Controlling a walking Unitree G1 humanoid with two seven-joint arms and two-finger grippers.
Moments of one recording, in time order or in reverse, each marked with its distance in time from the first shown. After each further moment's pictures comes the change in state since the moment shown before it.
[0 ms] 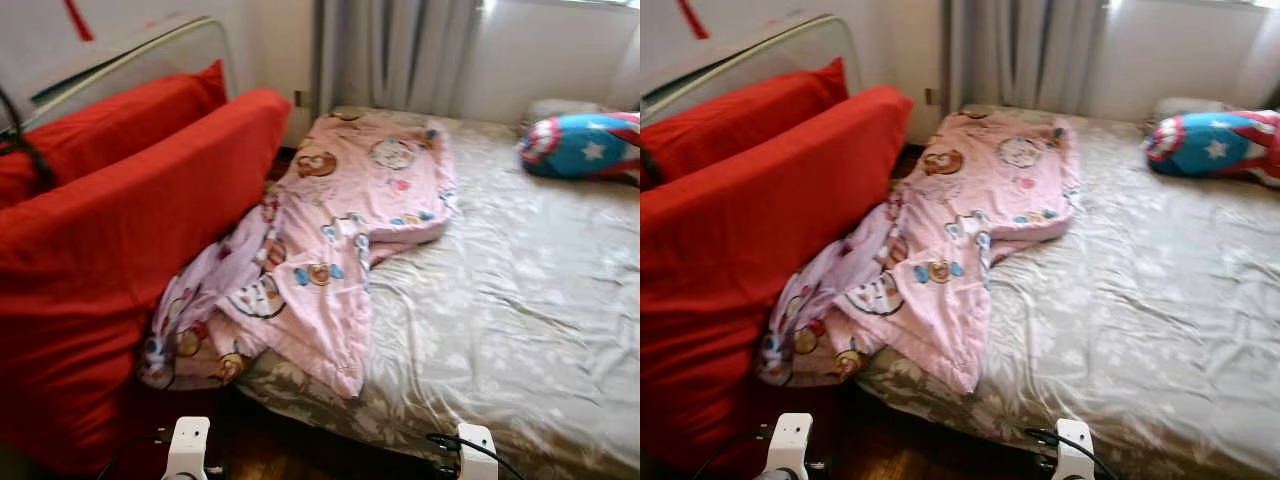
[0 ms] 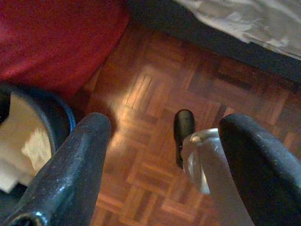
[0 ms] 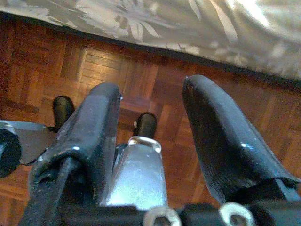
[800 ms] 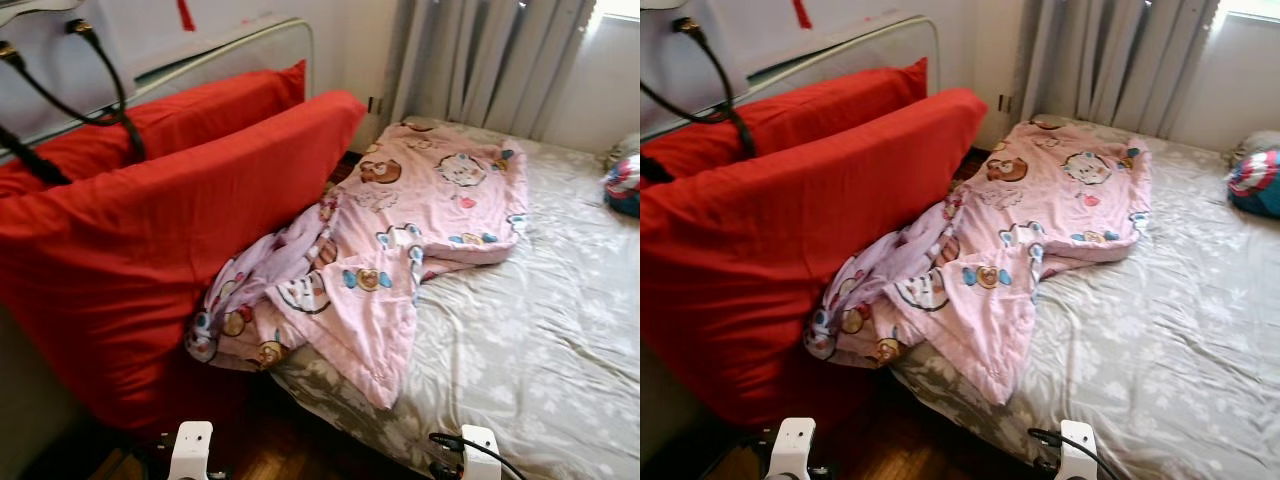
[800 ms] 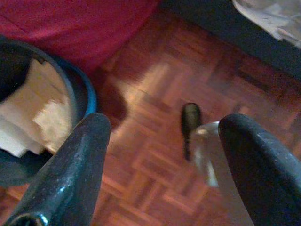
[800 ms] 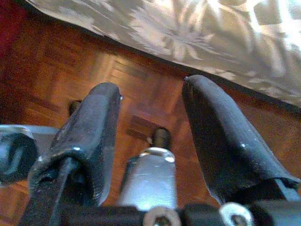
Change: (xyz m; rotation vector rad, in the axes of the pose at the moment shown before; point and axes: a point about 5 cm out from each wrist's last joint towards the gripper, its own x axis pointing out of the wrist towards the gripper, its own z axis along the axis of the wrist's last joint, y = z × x) left arm -0.001 0.007 -0.006 0.000 0.022 0.015; right arm 0.002 0.011 0.005 0.019 -0.016 0.028
